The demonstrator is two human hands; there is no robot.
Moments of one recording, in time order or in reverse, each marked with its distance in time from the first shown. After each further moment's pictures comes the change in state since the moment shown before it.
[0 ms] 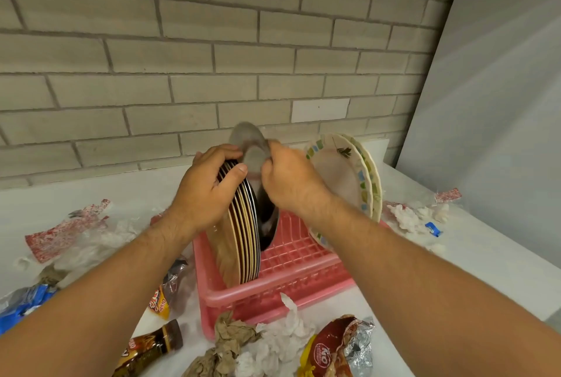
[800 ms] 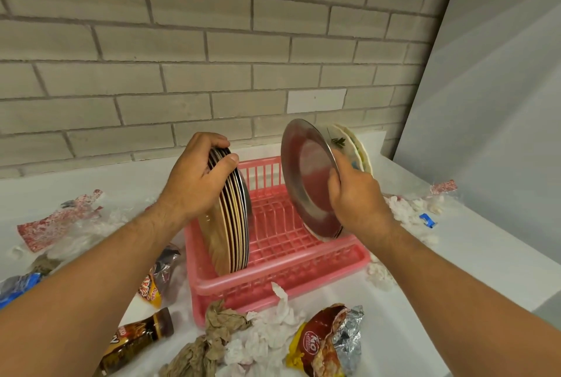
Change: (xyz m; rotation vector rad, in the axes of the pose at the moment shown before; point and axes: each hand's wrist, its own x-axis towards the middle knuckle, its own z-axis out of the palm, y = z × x) left_hand 0.000 0.006 0.003 0.009 0.017 -0.075; right_hand -0.041 0.108 -0.026 -0.216 0.230 0.055
